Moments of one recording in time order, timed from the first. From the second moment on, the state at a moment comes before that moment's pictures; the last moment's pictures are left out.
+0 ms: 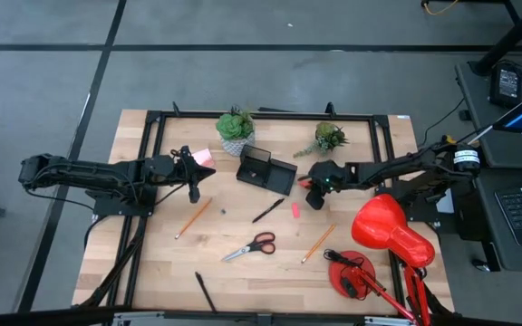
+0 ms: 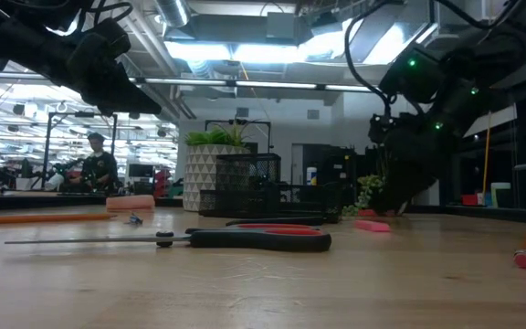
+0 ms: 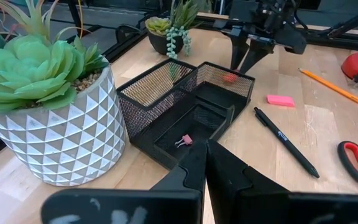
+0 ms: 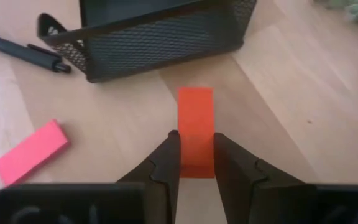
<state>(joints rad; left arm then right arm) 0.09 0.68 0.27 0.05 -0.24 -0.14 -0.14 1.41 0.47 0.02 0.12 0.36</state>
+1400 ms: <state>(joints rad) 0.09 0.68 0.27 0.06 -0.24 -0.14 -0.06 1.38 0.69 0.25 0.13 0.14</state>
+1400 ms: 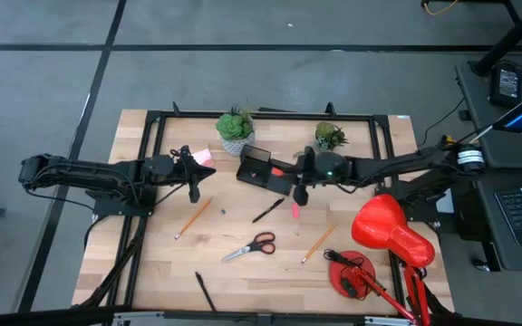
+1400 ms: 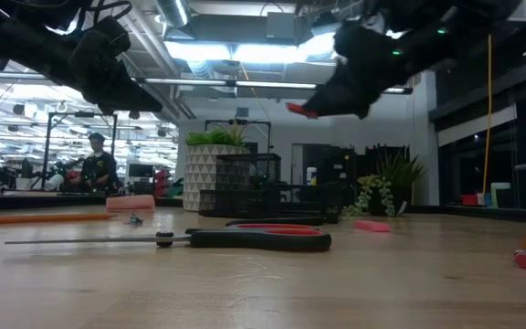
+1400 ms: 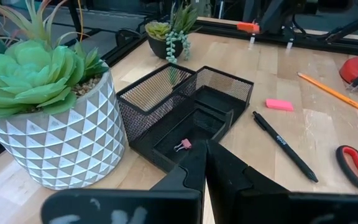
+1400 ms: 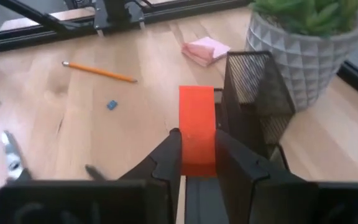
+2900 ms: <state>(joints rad) 0.09 0.68 0.27 0.11 -0.24 -0.13 0.01 1.94 1.09 0.18 0.42 0.00</state>
